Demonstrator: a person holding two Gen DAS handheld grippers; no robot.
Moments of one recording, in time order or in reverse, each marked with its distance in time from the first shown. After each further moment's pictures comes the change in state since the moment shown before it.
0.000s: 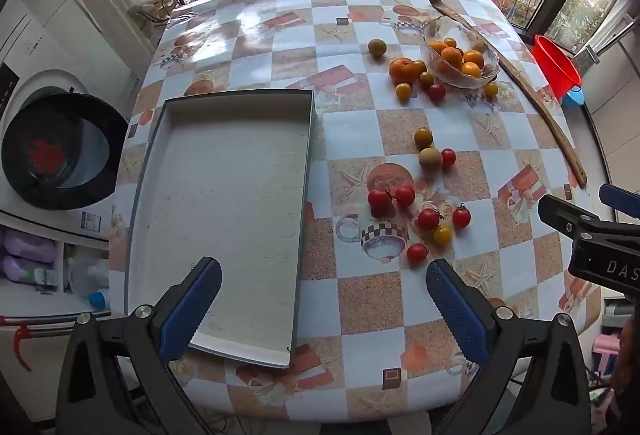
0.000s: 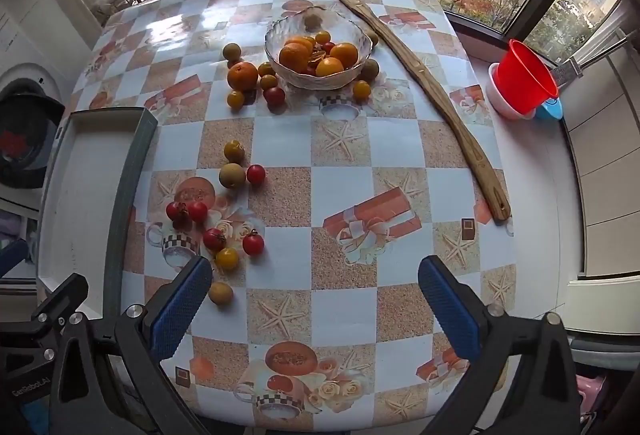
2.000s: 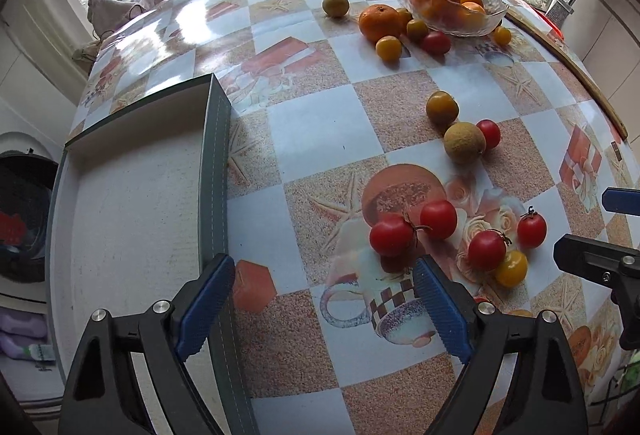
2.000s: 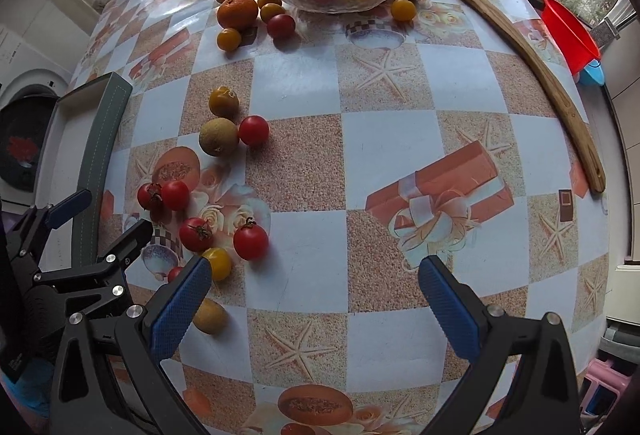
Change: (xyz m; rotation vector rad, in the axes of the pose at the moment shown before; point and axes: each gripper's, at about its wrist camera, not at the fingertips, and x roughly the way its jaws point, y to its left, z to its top) left arm 0.126 -0.028 0.015 0.213 -0.050 -0.010; right arm 0.106 0.001 -0.015 0.042 0.080 0.179
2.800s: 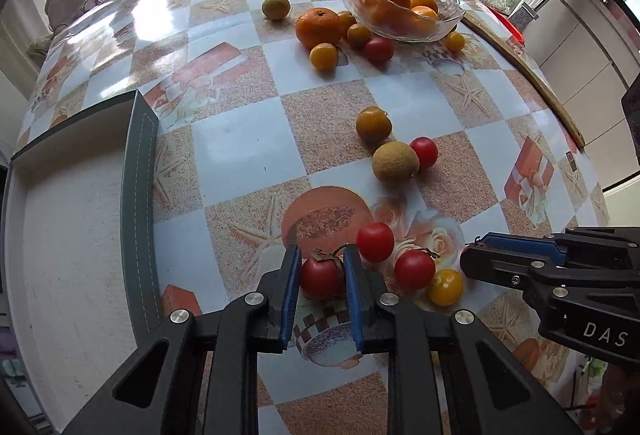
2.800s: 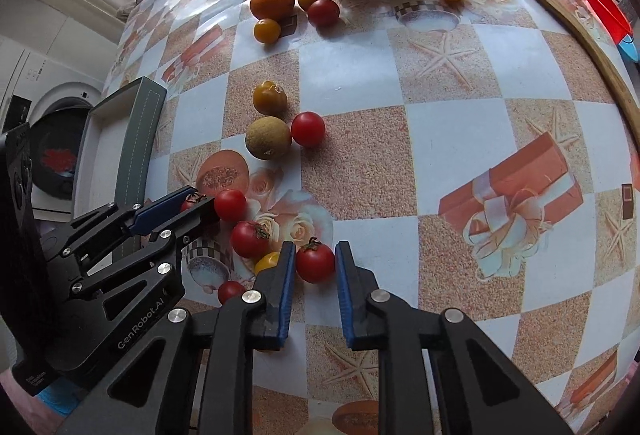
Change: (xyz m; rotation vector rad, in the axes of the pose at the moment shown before) left arm -0.007 -0.016 0.009 -0.016 0.006 -0.187; right arm 0.013 0.006 0.007 0.067 0.028 0.214
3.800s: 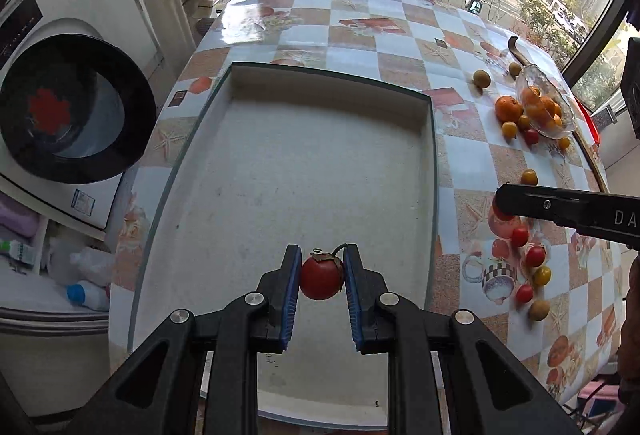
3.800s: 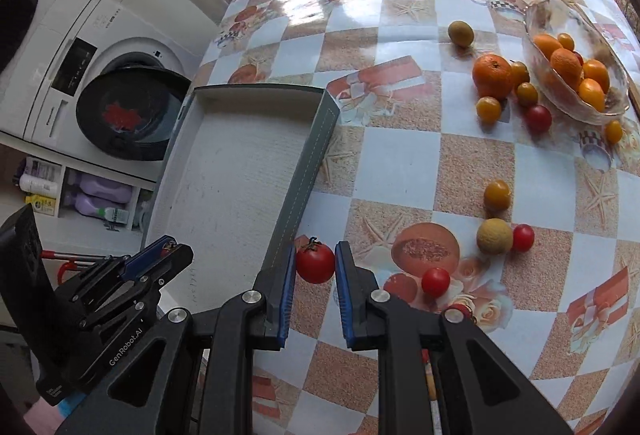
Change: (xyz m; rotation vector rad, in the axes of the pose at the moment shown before) left arm -0.092 0.150 -0.074 -0.360 -0.092 0.206; right arm 0.008 0.161 0.044 -0.296 0.031 0.133
